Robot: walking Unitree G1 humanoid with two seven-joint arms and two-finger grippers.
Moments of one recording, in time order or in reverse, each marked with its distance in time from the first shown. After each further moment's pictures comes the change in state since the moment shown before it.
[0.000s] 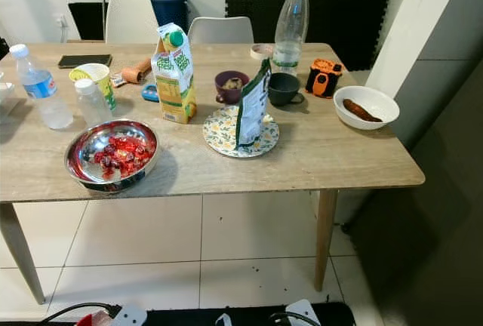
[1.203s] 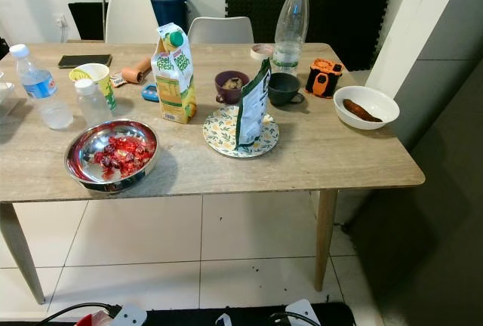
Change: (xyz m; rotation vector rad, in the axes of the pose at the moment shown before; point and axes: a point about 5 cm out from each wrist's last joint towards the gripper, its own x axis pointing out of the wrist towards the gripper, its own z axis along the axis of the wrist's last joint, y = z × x) left arm 0.000 0.000 0.000 -0.001 0.000 -0.001; right arm 0.000 0.000 0.000 -0.001 0.001 0.000
